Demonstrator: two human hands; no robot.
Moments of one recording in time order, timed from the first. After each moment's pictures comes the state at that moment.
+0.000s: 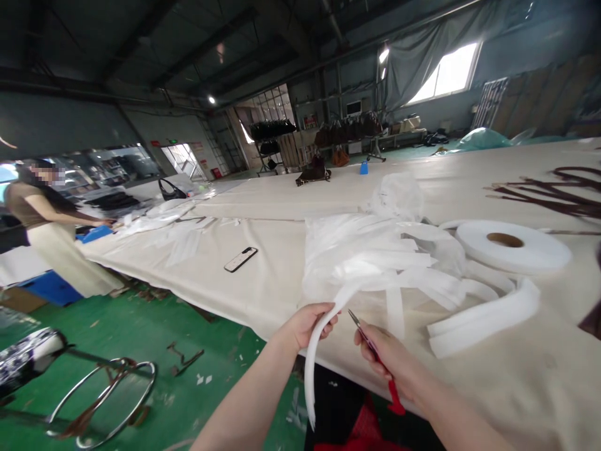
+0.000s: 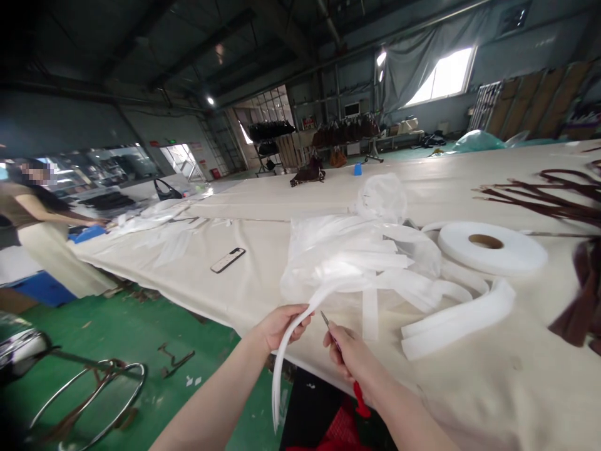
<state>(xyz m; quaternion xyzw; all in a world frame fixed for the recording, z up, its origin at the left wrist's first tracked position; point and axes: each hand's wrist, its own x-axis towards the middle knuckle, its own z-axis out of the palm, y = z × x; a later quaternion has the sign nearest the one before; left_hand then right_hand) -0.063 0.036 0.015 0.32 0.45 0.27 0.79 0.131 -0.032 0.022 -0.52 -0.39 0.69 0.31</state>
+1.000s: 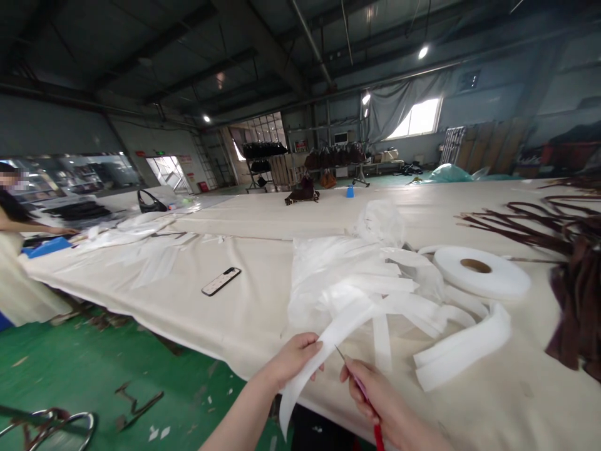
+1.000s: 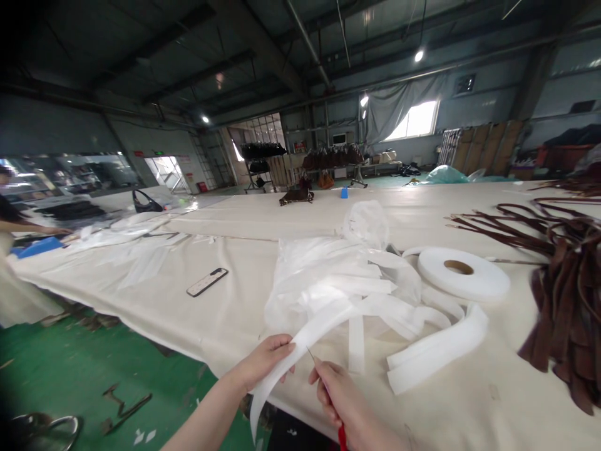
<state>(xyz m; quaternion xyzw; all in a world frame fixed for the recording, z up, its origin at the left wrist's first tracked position) -0.068 0.028 0.001 0.56 0.49 0.25 0.62 0.127 -0.026 -0.017 -0.51 -0.36 0.70 0.33</state>
